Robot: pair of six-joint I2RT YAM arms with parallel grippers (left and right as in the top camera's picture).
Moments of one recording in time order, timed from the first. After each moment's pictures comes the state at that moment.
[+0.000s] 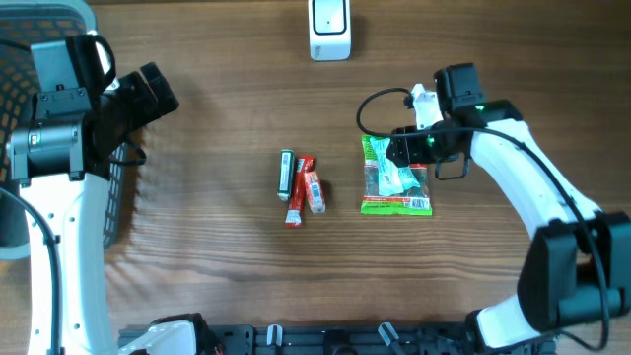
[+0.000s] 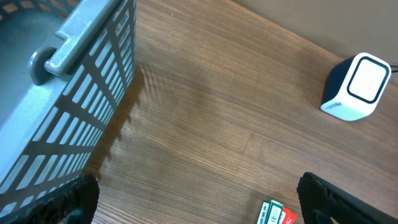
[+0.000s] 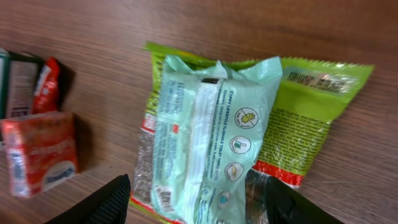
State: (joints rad) left arm 0.11 1.37 1.52 -1.00 -0.03 -0.33; right arm 0.18 1.72 1.18 -0.78 -0.30 0.02
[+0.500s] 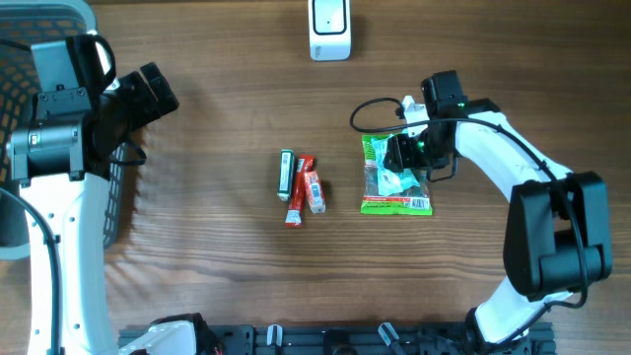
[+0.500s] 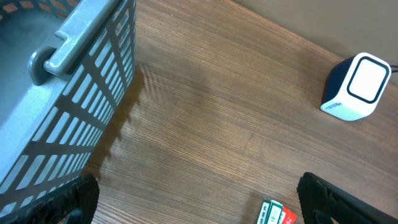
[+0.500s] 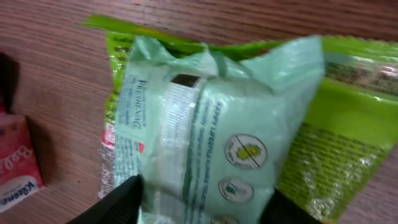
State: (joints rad) left arm 0.11 1.37 1.52 -1.00 -0.03 -0.33; right arm 0.18 1.86 1.18 -0.73 -0.31 0.01
